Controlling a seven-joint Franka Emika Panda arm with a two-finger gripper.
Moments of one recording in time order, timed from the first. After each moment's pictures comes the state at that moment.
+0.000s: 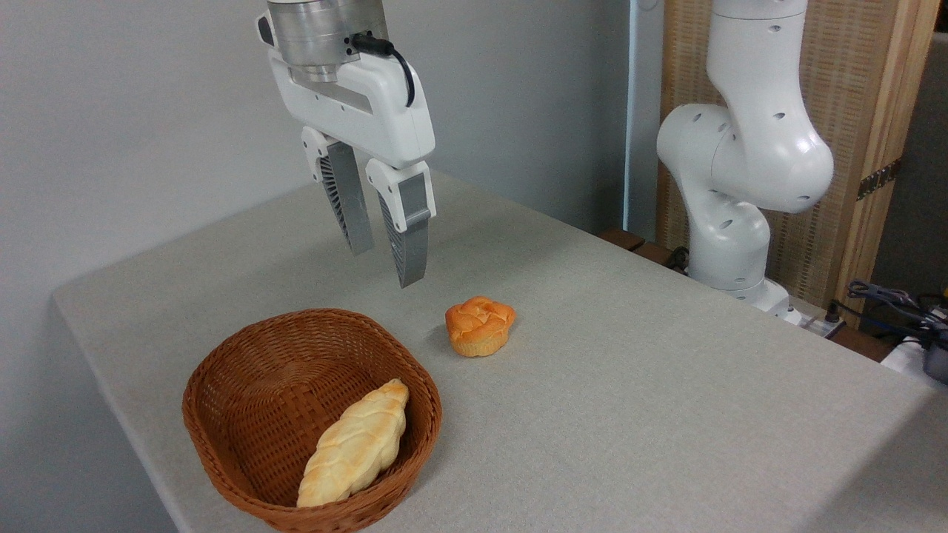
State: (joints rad) arm -0.09 -0.03 0.02 -1.64 -0.01 1.62 0.72
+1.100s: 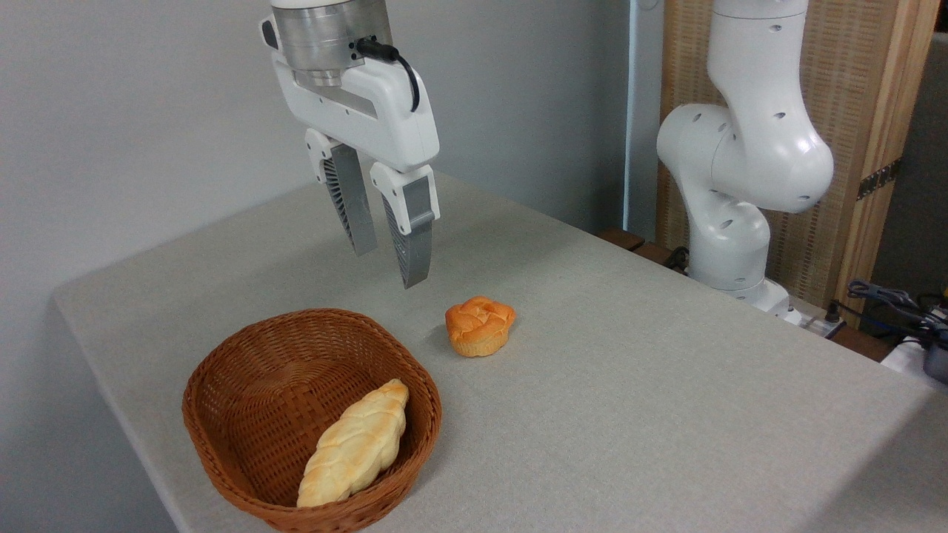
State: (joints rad) arm -0.09 -0.04 0.02 -1.66 -0.02 1.62 0.72
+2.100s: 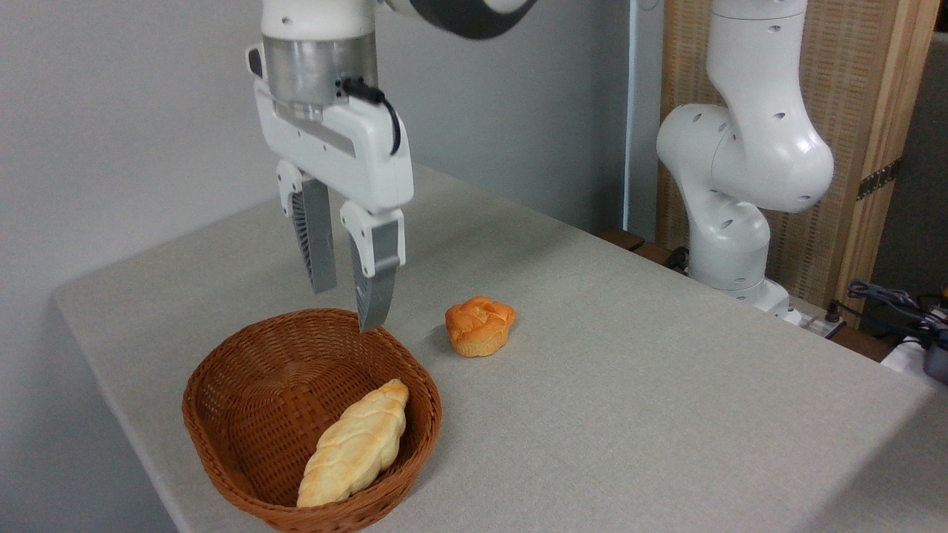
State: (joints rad) arm -0.08 -0.02 0.02 -1.75 -0.03 1.88 0.72
